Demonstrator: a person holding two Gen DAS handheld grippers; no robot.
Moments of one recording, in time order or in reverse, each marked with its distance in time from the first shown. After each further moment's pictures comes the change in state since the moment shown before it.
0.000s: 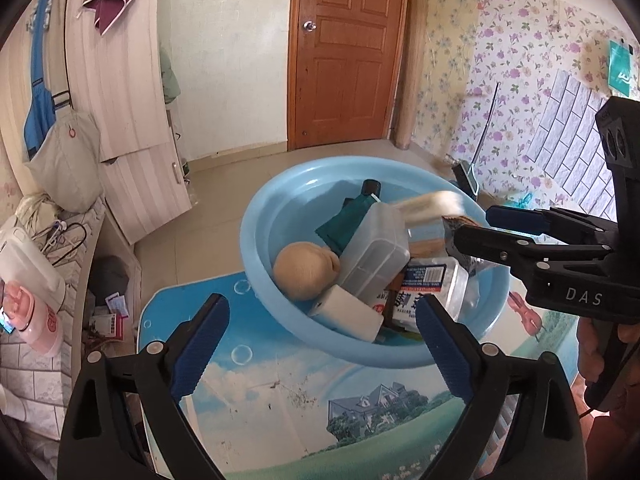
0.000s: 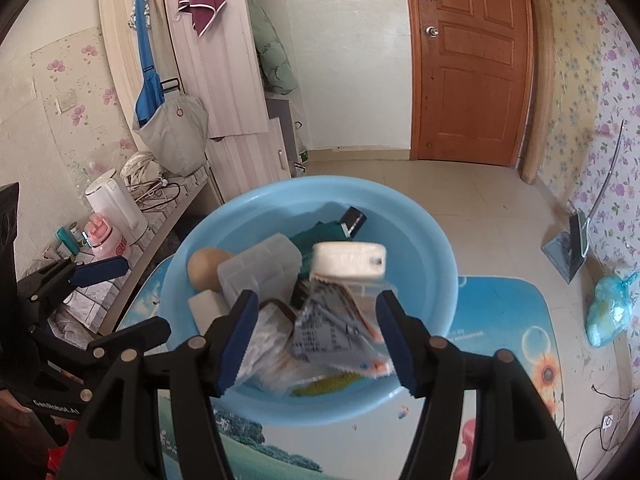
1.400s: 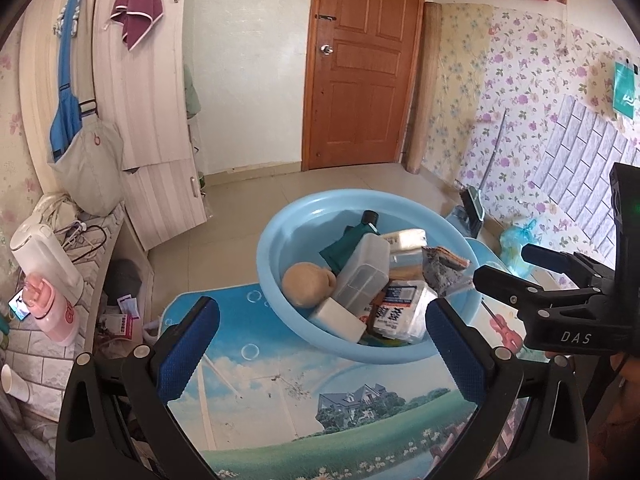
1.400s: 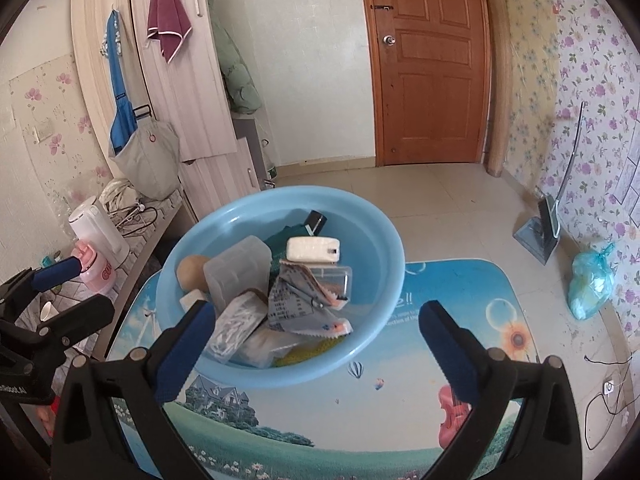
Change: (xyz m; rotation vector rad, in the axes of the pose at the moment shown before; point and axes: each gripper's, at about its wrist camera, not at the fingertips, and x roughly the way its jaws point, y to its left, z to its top) left arm -0.051 -0.011 0.004 -0.043 -0.075 0.037; right arm -0.037 -0.006 -0.012 0.093 -0.059 -0.097
